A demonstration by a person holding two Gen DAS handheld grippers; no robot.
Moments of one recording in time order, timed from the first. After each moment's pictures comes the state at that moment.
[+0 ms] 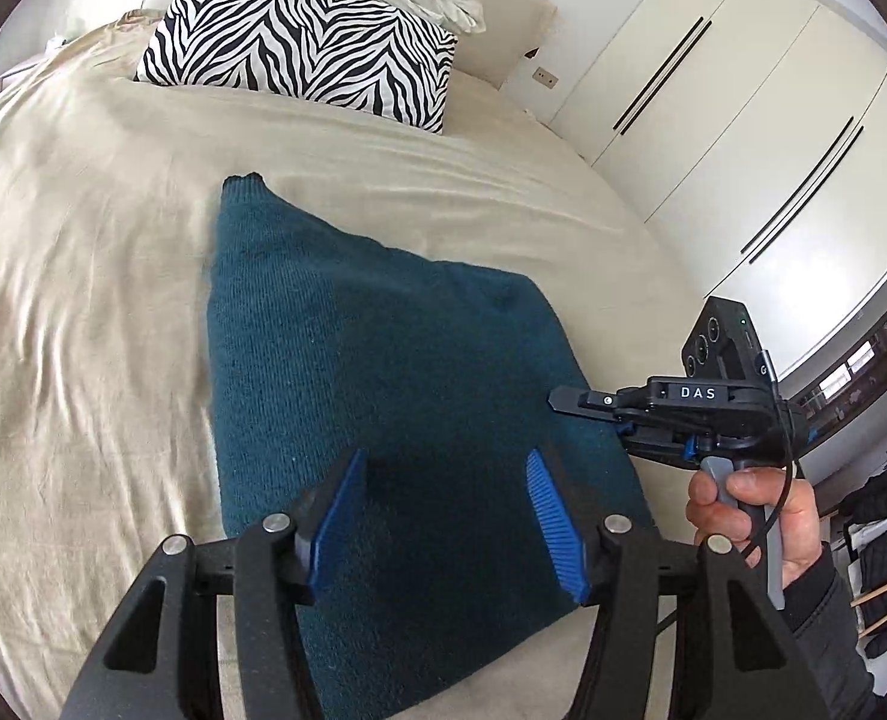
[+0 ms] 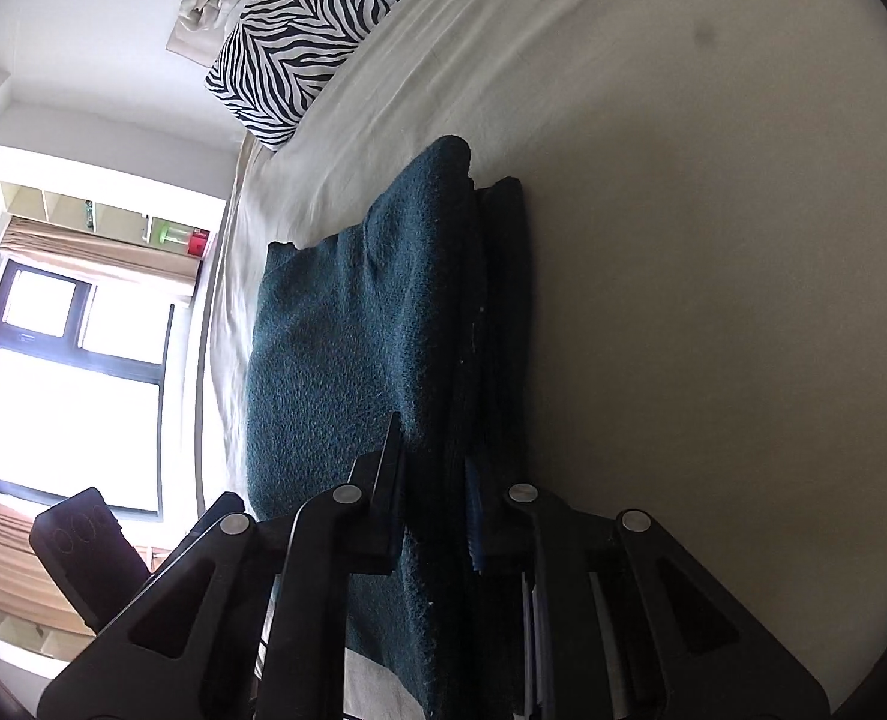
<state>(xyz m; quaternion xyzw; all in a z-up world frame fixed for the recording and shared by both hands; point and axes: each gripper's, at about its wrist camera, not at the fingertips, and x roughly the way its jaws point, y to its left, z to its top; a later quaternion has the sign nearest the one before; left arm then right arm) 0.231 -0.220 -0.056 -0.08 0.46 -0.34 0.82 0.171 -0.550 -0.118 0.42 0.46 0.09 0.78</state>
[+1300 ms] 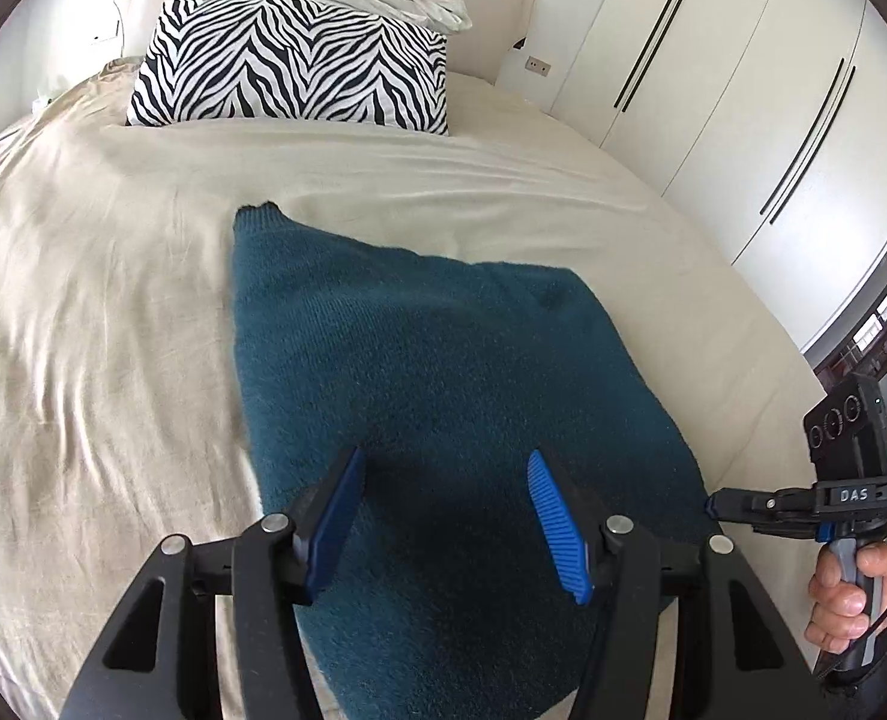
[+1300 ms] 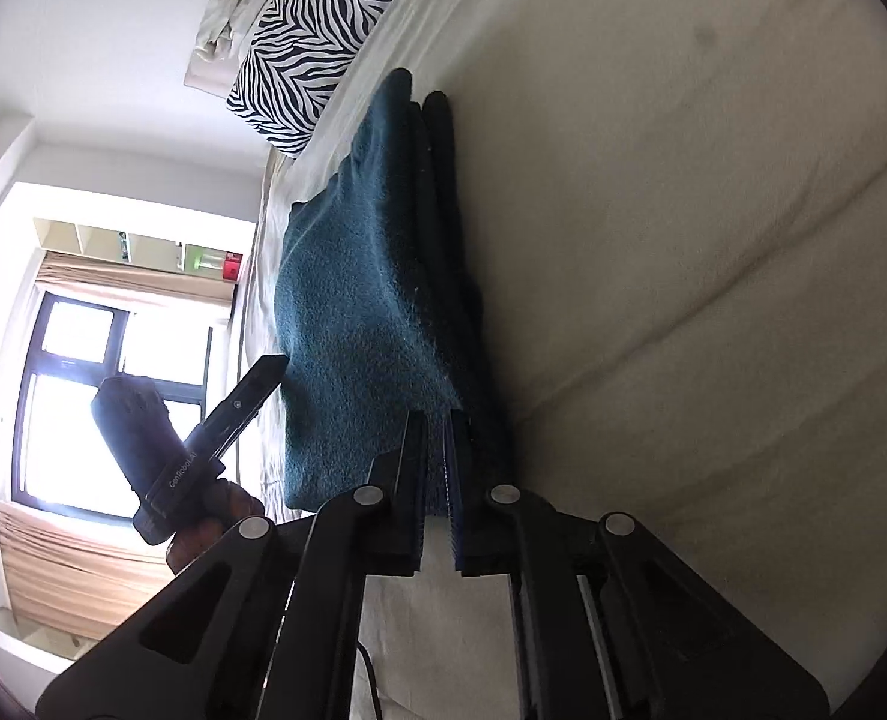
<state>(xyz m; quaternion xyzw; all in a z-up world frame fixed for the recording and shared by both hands) 0.240 -0.217 -0.060 -0.02 0.43 -0.32 0.84 0.087 -0.514 -0.147 0.47 0.42 0.10 0.77</state>
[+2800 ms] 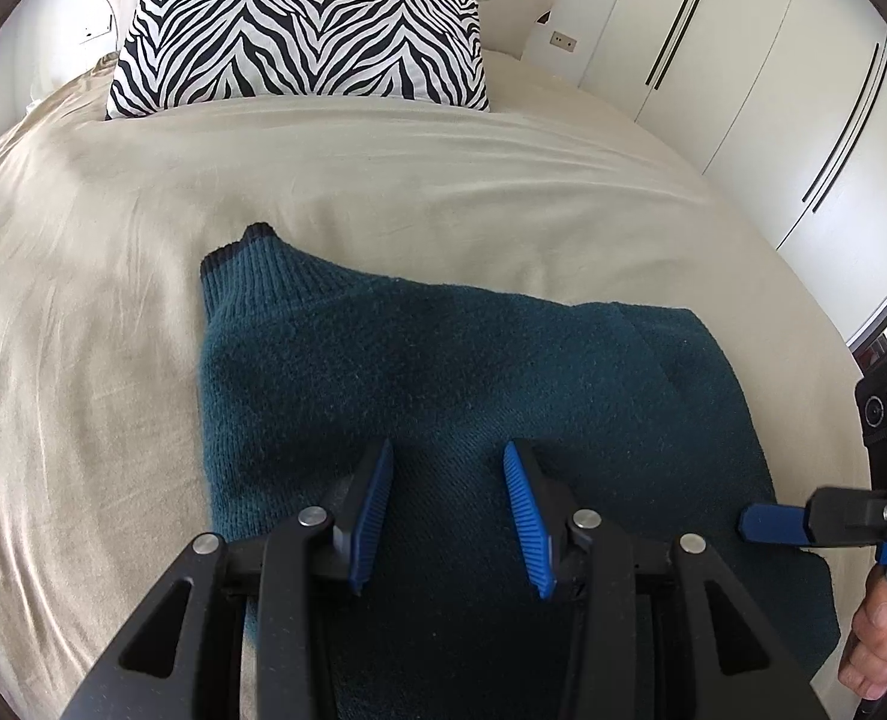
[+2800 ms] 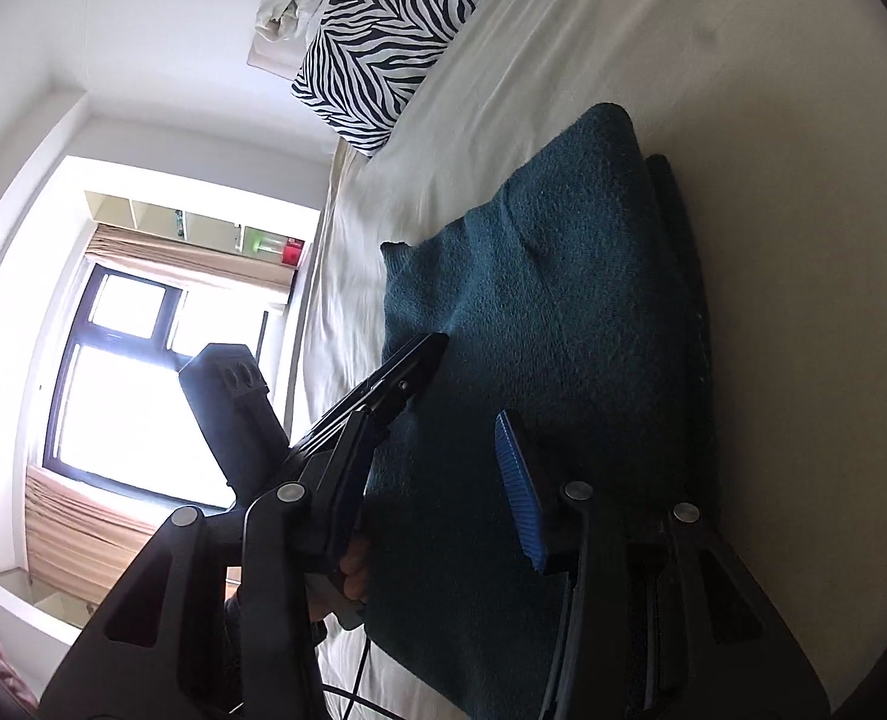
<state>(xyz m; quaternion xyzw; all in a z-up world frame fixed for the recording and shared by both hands) 0.334 -0.257 -0.106 0.01 0.45 -0.30 0.84 0.213 -0.488 -0.149 0.46 0.39 0.18 0.78</state>
